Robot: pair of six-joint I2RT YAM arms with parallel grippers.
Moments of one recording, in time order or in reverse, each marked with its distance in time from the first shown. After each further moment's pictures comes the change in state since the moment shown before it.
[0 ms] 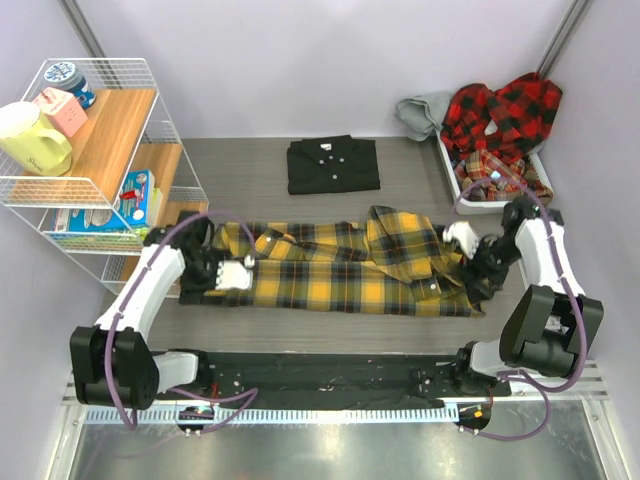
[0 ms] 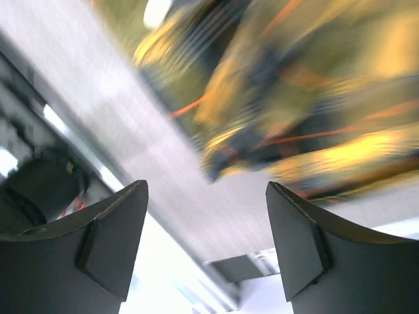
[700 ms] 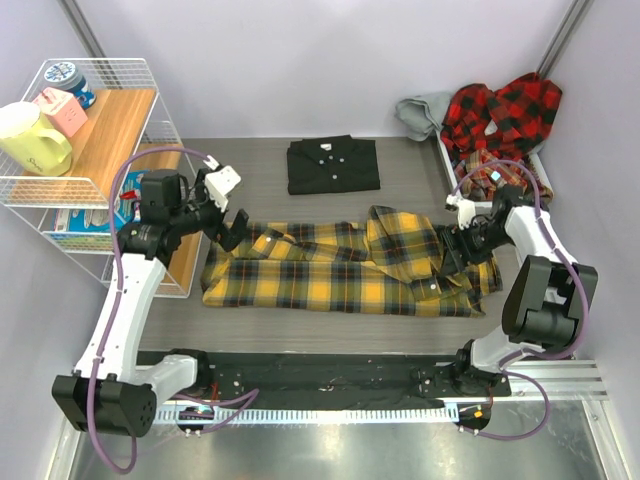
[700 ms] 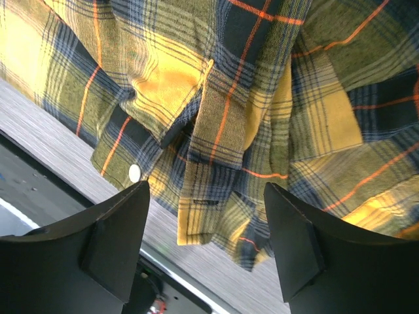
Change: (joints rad) left arm 0.001 -0.148 0.275 0.455 0.507 -0.982; right arm 0.059 0.156 0.077 0.248 -0.201 0.590
